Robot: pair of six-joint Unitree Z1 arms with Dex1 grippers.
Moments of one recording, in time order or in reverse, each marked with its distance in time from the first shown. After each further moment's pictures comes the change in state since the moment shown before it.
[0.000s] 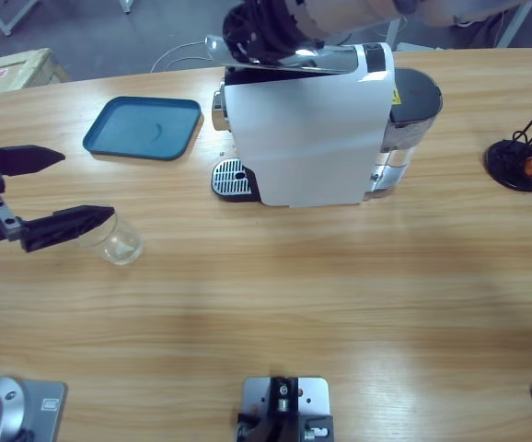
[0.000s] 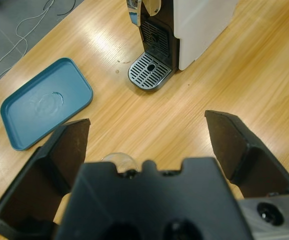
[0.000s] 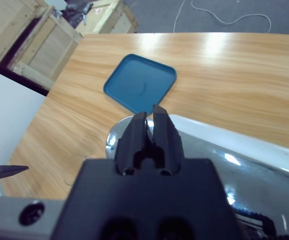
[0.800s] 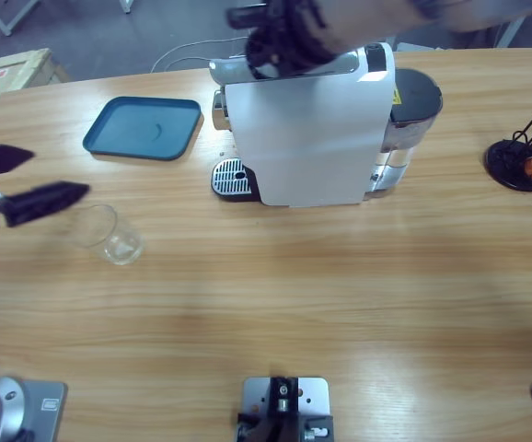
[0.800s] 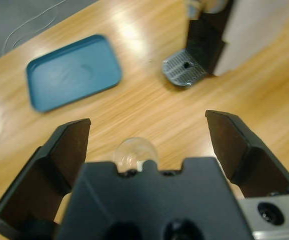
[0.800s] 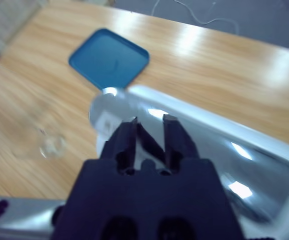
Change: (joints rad) arm 0 0.022 -0.035 0.000 0.047 0.161 -0.224; arm 1 0.045 -0.096 -0.008 0.208 -0.138 -0.238
